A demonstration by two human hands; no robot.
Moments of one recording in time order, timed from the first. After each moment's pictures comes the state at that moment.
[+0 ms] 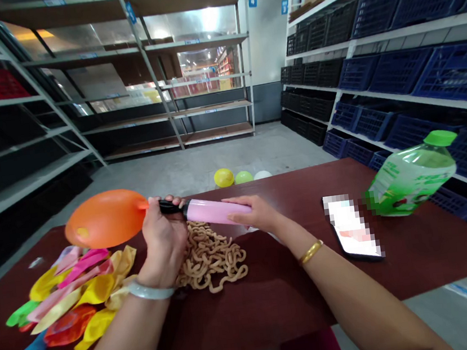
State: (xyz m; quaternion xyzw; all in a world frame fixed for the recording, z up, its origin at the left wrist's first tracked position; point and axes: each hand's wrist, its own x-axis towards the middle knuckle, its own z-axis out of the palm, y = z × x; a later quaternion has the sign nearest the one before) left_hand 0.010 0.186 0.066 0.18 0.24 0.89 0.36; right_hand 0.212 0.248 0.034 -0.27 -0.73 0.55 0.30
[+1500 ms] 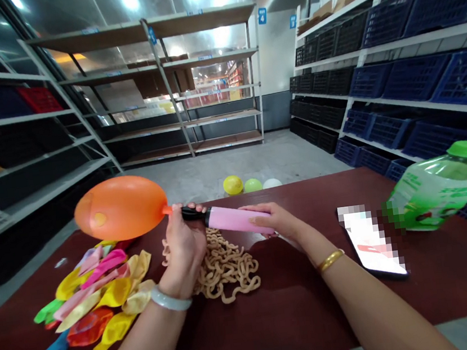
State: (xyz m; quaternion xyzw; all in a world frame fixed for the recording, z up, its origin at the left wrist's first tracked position) left_hand 0.012 0.185 0.061 0.18 0.24 0.88 0.36; right_hand 0.228 0.262 0.025 -0.25 -0.67 0.64 0.27
